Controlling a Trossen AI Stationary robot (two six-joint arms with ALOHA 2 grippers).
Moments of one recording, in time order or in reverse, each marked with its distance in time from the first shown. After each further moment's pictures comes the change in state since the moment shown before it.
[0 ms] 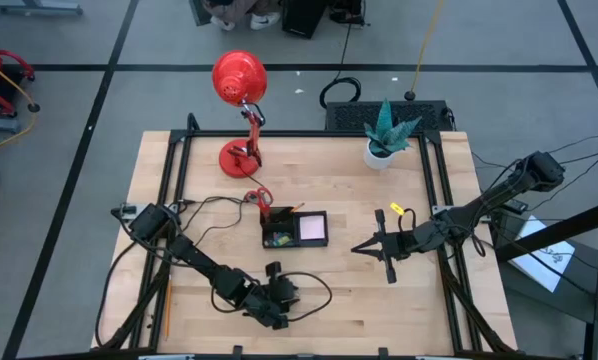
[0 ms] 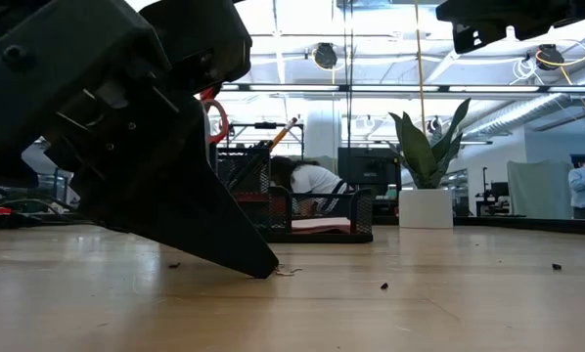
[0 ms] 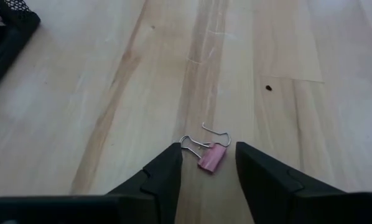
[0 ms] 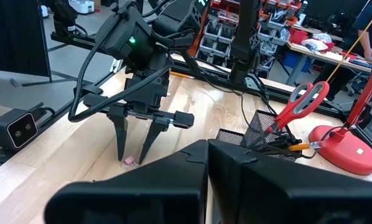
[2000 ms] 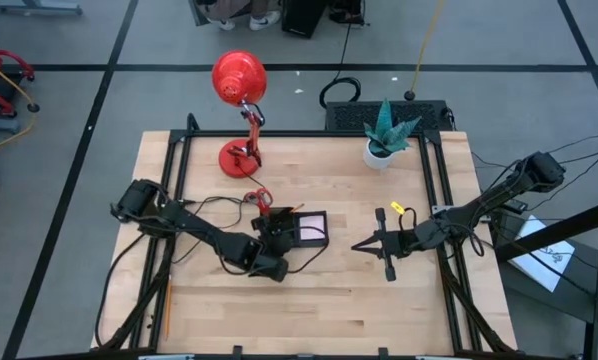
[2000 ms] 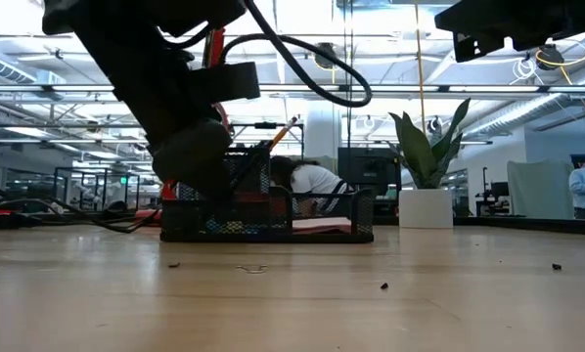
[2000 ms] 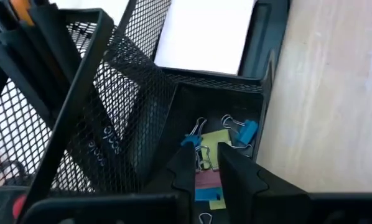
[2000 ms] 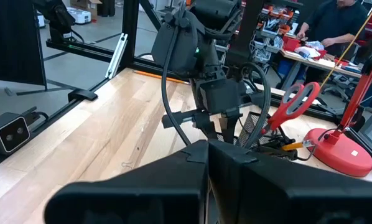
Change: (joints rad) left arm 0.223 -0.212 -0.002 -0.496 -0.145 0.078; right arm -0.016 0.000 -0.063 0.112 0.000 -0.016
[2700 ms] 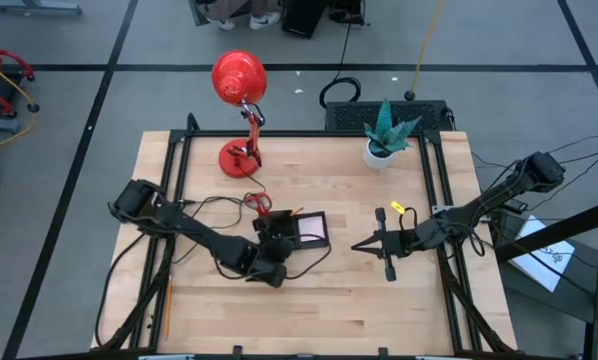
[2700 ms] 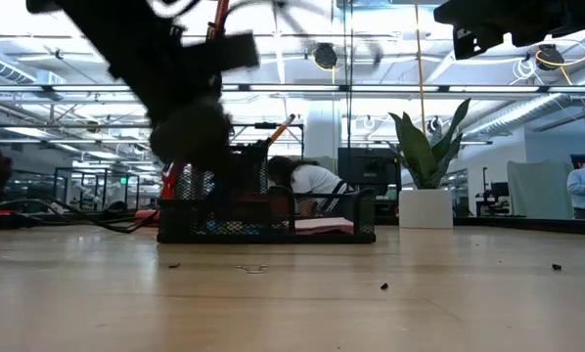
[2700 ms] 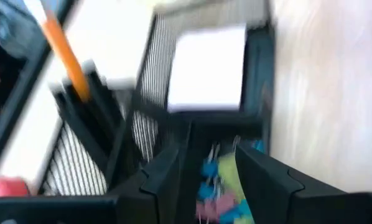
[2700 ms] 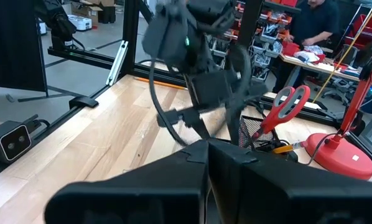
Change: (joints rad) left arm -0.036 -0.022 0.020 0.012 -0.100 0.108; right arm 0.000 0.000 0.000 0.024 -0.003 0.000
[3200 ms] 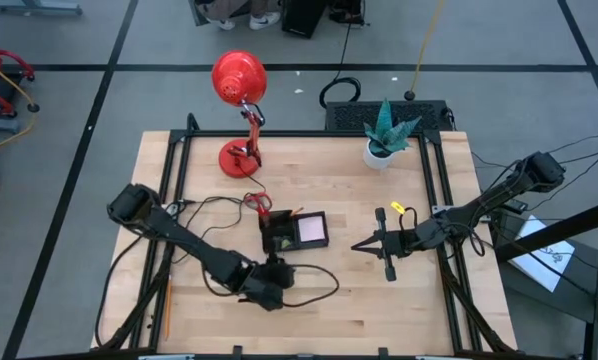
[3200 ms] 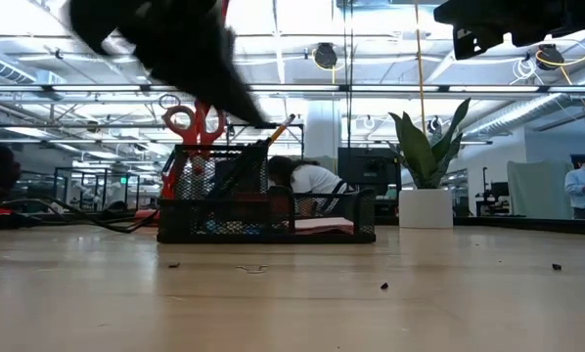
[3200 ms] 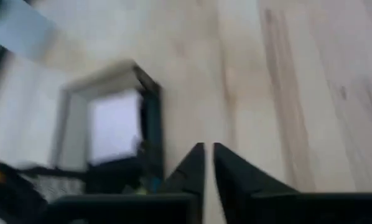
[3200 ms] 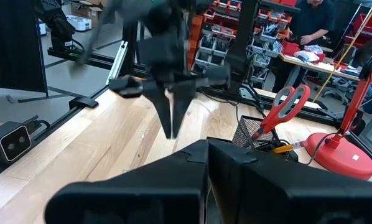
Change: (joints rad) left arm -0.113 -0.009 0.115 0.072 0.126 0.183; right arm 0.000 0.000 0.000 0.000 0.001 0.003
